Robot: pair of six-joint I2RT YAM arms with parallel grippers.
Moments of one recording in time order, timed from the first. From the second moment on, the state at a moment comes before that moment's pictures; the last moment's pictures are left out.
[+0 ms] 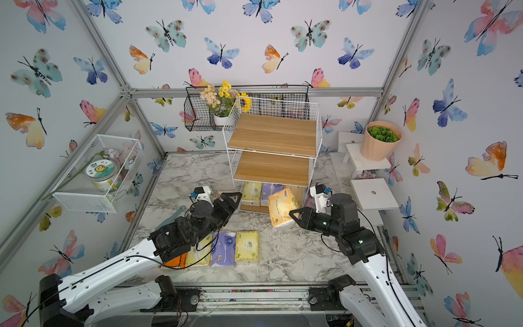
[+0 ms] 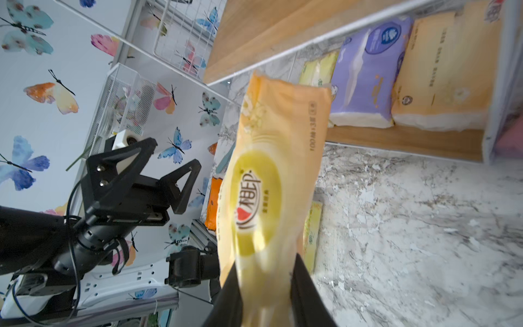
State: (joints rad) left arm -0.94 1.00 0.83 -0.20 -0.34 -1.38; right arm 0.36 0.76 0.84 -0.66 -0.58 0.65
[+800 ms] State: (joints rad) left arm -0.93 0.95 0.71 -0.27 -0.39 -1.58; right arm 0.37 0.78 0.31 -0.39 -0.64 0.78
